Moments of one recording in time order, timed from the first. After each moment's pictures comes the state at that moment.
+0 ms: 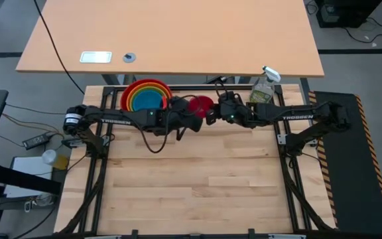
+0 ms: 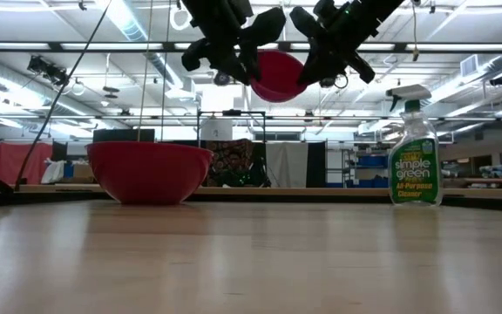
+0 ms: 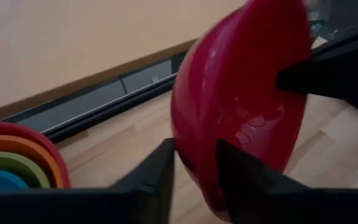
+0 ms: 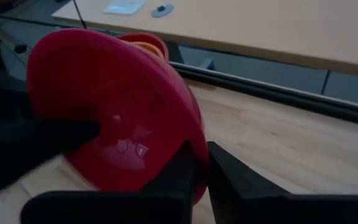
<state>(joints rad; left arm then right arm) 0.02 1.67 1.42 -0.48 -0.77 -0.64 -0.11 1.39 1.10 -0.36 0.56 0.77</state>
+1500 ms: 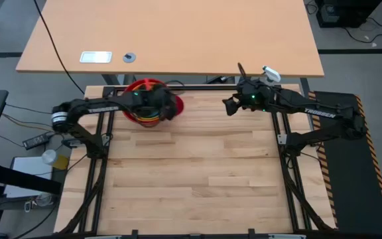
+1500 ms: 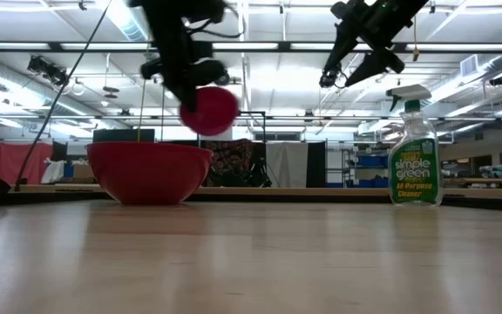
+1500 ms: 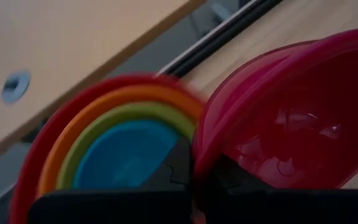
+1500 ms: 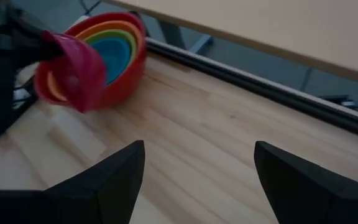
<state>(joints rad) 0.27 1.54 1.33 -0.84 -0.64 -0.45 -0.32 1.17 1.10 -0.61 0.28 0.59</state>
